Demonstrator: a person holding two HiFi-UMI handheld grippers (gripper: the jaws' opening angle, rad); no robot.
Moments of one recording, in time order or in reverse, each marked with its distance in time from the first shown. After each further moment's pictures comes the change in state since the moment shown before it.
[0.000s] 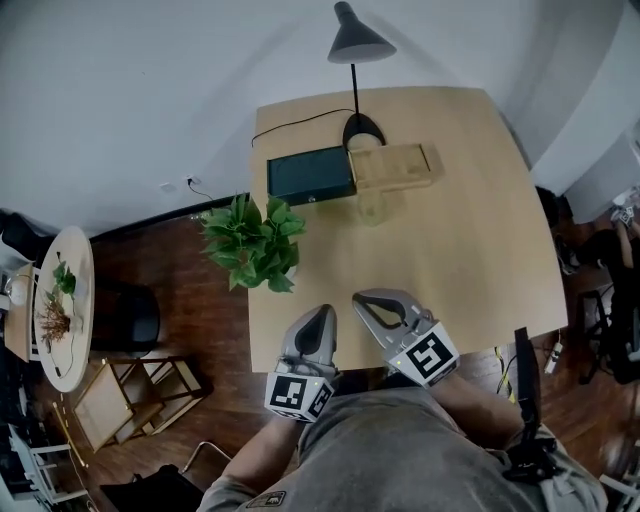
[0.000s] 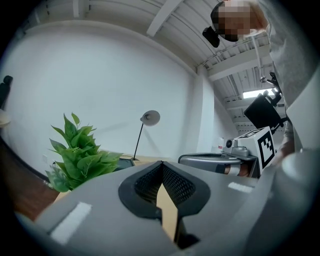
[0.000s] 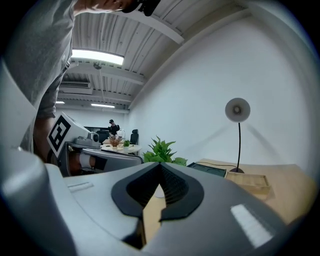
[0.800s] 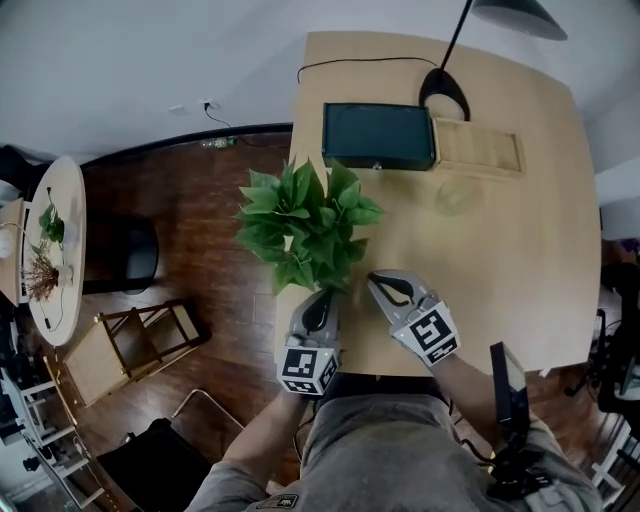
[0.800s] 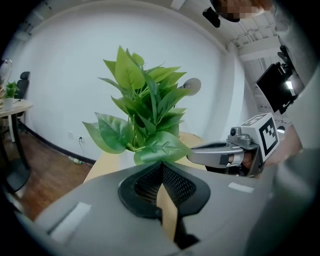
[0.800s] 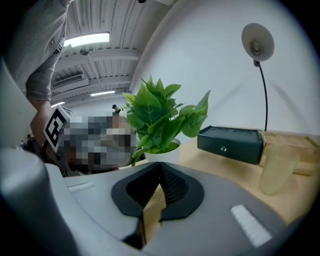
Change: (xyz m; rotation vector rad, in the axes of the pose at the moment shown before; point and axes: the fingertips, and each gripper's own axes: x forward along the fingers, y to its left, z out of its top) left arm 0.011 0.167 -0.130 -0.119 0.253 0.211; right arm 0.151 -0.012 -0.140 0.098 0.271 0.135
